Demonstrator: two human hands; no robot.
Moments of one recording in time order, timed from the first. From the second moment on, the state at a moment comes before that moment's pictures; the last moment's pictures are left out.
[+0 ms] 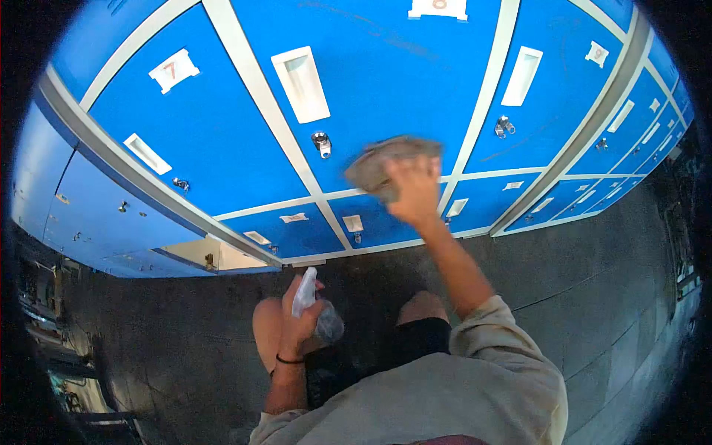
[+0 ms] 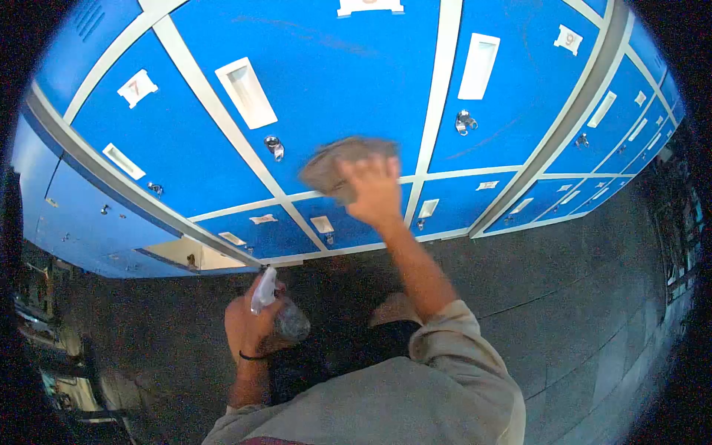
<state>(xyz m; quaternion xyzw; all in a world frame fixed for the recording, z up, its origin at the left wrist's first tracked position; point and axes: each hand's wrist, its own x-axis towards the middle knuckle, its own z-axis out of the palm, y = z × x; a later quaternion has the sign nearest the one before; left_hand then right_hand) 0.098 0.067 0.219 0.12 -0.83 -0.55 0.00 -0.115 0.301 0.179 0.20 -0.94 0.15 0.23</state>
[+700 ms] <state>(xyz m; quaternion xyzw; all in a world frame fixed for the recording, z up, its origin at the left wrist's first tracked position) 0.077 0.043 0.034 0.12 -0.66 -0.75 -0.02 -0.117 0.267 0.224 0.13 -0.86 0.16 0.47</state>
